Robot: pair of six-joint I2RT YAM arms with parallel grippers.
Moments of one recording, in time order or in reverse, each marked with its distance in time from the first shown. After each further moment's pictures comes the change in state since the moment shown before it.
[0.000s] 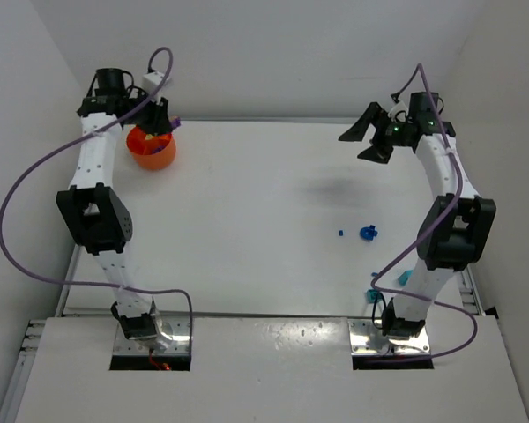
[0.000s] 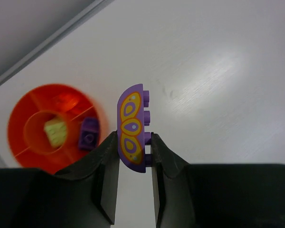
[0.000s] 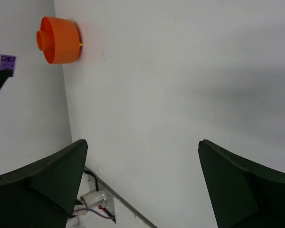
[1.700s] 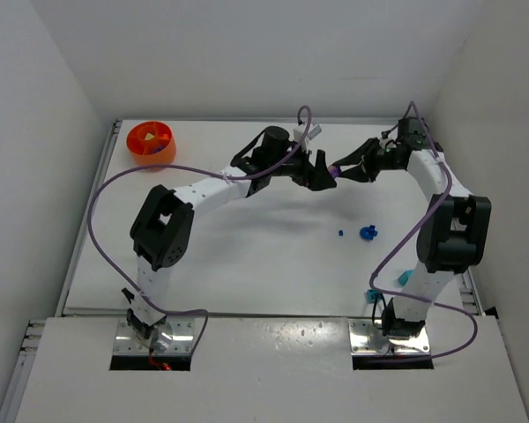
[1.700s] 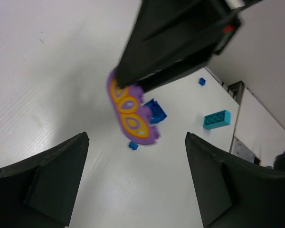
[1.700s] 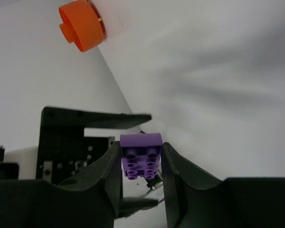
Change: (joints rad) left arm -0.792 0.032 -0.428 0.920 -0.071 -0.909; right arm 0.016 0.008 -0.220 0.031 -0.133 0.373
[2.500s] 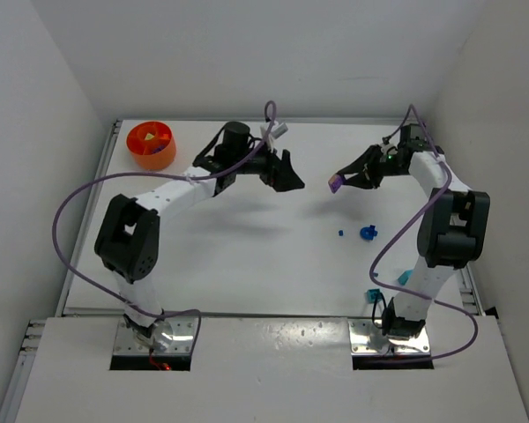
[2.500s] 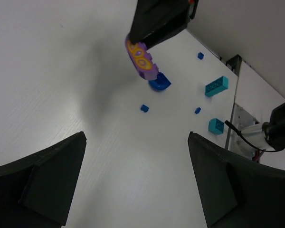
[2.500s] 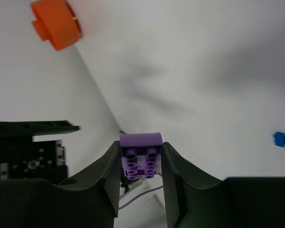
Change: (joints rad) left arm 0.180 -0.250 -0.250 -0.042 0.170 0.164; right arm -0.041 0.027 -0.029 -0.059 0.040 -0.194
